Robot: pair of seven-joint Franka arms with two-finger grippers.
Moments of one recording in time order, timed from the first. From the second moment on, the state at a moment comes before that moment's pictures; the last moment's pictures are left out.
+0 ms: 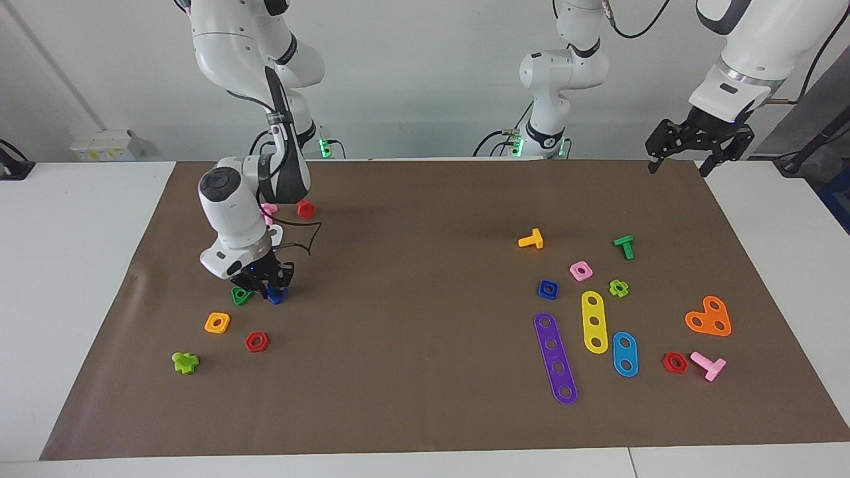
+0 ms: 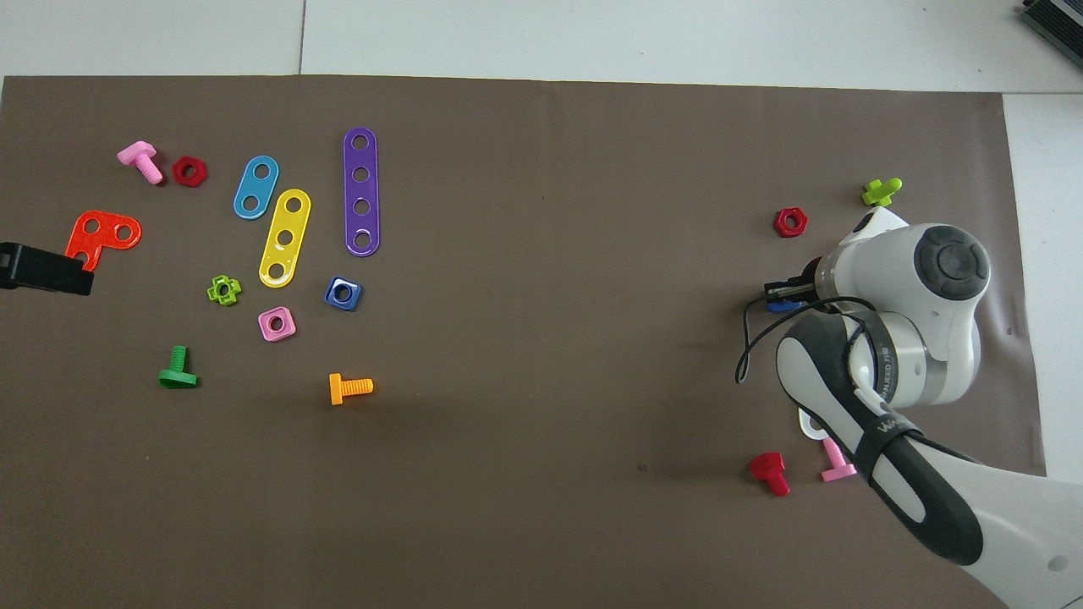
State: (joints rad) left arm -0.01 -0.03 0.00 -1.56 0.00 1.55 0.18; right arm 0.12 0.25 -0.07 -2.12 0.00 2.48 -0.08
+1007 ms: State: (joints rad) left arm -0.01 -0.03 0.00 -1.56 0.00 1.55 0.18; right arm 0.26 0.20 -0.07 -1.72 0.02 2.05 0.21
